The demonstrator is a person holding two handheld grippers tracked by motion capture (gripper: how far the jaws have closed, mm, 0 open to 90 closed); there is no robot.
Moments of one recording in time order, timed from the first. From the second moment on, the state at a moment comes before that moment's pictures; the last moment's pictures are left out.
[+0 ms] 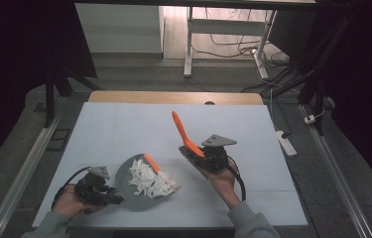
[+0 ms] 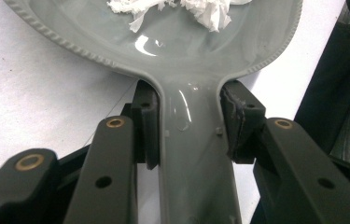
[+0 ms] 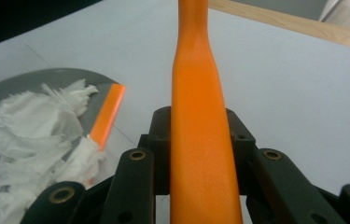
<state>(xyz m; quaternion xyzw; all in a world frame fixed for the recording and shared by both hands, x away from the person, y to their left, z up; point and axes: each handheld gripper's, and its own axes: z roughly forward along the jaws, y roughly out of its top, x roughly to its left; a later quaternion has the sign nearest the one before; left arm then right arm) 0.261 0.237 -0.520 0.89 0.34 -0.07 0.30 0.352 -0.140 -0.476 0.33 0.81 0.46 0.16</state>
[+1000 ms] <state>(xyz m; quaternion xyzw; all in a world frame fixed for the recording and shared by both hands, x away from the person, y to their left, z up) 0.256 0.231 -0.518 0.89 0.33 -0.07 0.30 0.329 -0.108 -0.505 0.34 0.84 0.41 0.12</state>
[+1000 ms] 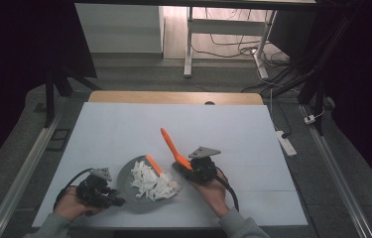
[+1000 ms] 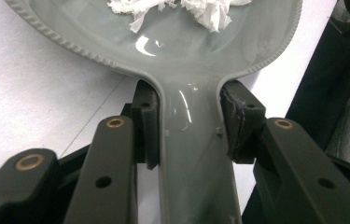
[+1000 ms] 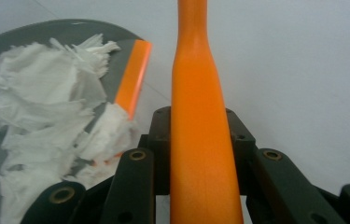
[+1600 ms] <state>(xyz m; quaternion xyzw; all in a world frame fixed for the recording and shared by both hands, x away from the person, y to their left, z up) 0.256 0.229 -0.519 0.89 0.34 -0.07 0.31 0.301 -0.042 -0.498 0.28 0.85 0.45 0.08</state>
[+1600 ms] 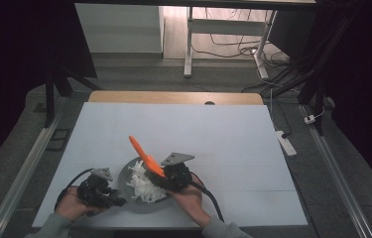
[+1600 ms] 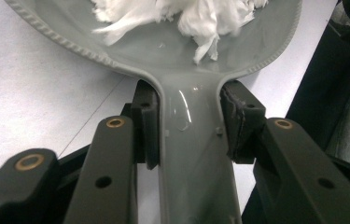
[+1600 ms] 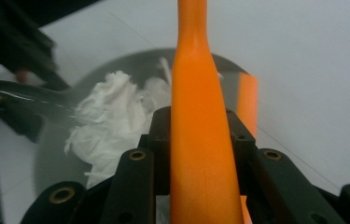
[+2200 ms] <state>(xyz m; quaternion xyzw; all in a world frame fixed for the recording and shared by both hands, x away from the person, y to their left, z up) 0.256 0.233 -0.518 0.88 0.34 -0.07 0.31 0.335 -0.112 -0.474 0.34 0.80 0.47 0.14</state>
